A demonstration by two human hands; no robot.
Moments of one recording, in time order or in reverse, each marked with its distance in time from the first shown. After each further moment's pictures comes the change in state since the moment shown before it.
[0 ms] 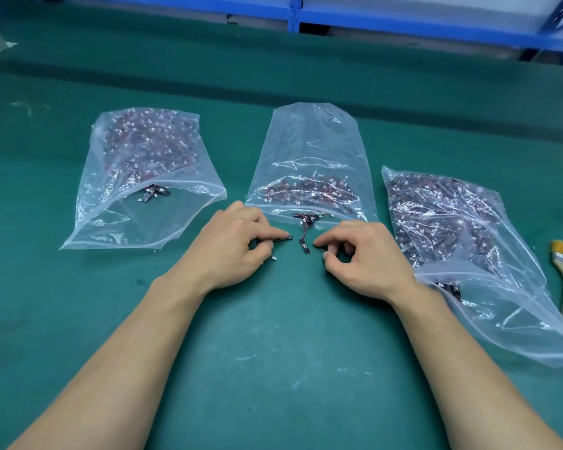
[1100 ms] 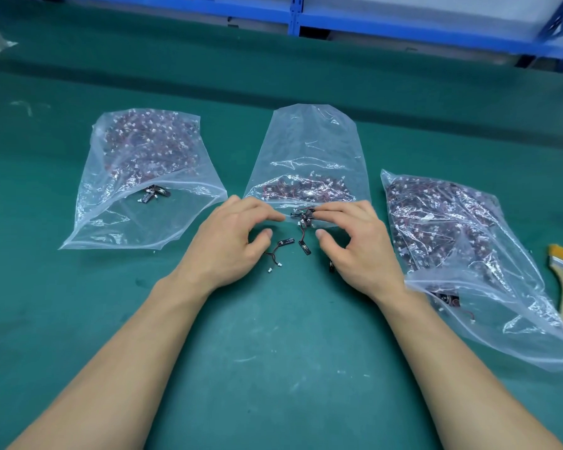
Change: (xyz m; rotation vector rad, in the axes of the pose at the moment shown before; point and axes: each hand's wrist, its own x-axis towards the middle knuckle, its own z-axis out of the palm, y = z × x) left_hand 0.000 0.000 0.004 -0.052 0.202 -0.006; right_hand 0.010 -0.001 0.012 0.030 0.231 -0.061
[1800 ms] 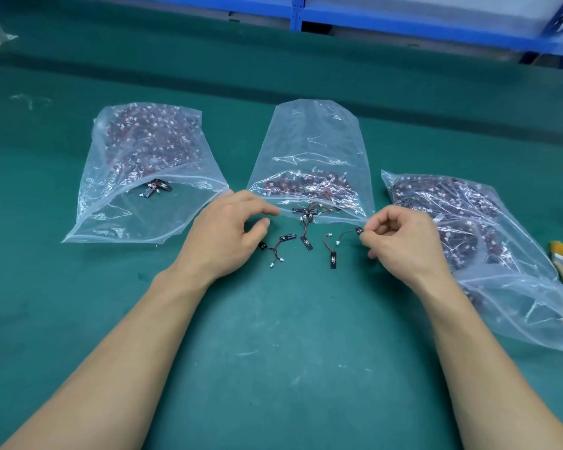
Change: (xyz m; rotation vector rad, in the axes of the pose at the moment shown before) left_hand 0.002 -0.008 0.000 0.011 0.059 -0.043; right_hand -0.006 0.017 -0.036 0.224 0.018 0.554
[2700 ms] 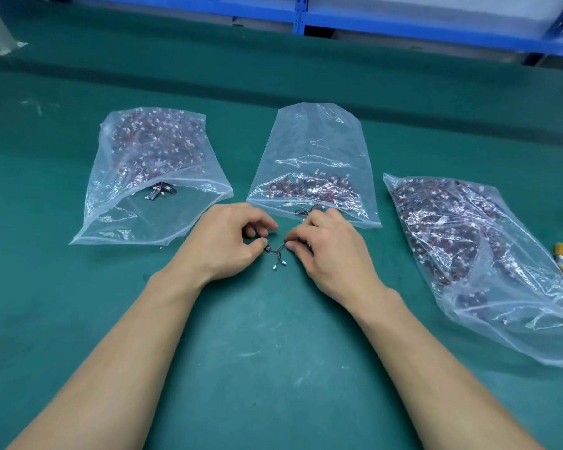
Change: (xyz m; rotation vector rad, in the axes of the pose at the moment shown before) left_hand -0.003 0.002 -0.011 -0.047 -0.160 -0.069; right_hand -0.021 -0.035 0.067 -0.490 -0.166 -0.576
